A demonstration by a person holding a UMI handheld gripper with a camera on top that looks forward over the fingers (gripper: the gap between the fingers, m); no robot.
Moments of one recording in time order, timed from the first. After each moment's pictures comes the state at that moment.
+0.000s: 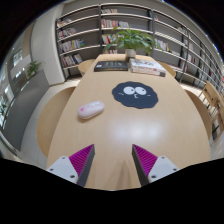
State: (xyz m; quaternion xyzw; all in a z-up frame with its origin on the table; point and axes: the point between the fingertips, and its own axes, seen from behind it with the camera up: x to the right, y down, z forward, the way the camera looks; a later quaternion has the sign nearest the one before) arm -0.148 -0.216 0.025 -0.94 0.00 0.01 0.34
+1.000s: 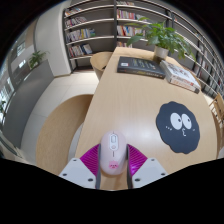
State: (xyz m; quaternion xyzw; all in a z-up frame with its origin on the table) arm -0.276 -0.026 -0.021 -0.95 -0.05 0.02 0.30
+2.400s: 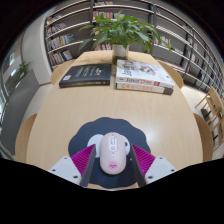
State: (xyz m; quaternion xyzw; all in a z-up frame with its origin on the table) arm -0.033 0.055 -0.005 -0.95 -0.01 -0.01 0.31
